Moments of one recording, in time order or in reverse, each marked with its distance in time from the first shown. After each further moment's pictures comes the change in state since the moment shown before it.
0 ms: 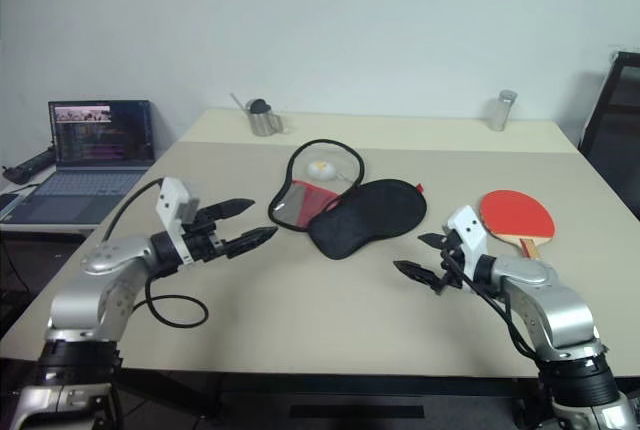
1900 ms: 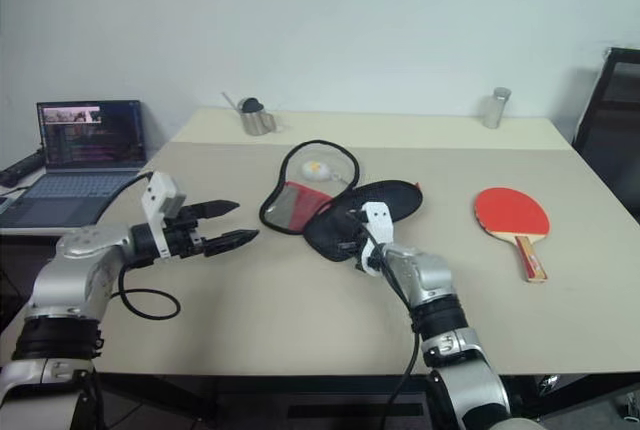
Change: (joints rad) left arm -0.085 0.088 -0.019 0.208 0.082 -0.049 -0.171; right arm -0.396 0.568 0.008 0.620 -0.106 0.117 -0.475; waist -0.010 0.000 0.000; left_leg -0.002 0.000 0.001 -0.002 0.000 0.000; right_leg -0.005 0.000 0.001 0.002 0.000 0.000
